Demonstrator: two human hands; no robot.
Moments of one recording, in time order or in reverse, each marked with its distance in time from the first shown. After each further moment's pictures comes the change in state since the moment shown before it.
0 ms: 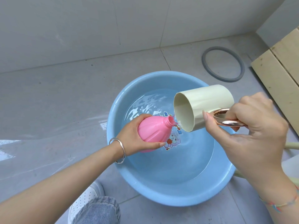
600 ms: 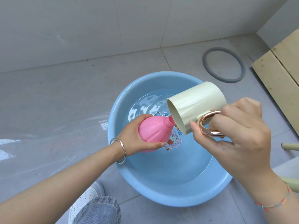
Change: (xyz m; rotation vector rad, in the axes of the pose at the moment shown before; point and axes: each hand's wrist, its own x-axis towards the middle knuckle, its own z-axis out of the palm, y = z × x) left_hand -0.001 0.001 -0.001 -0.003 0.008 -0.007; right_hand -0.004 0.006 0.018 -0.043 0.000 -0.273
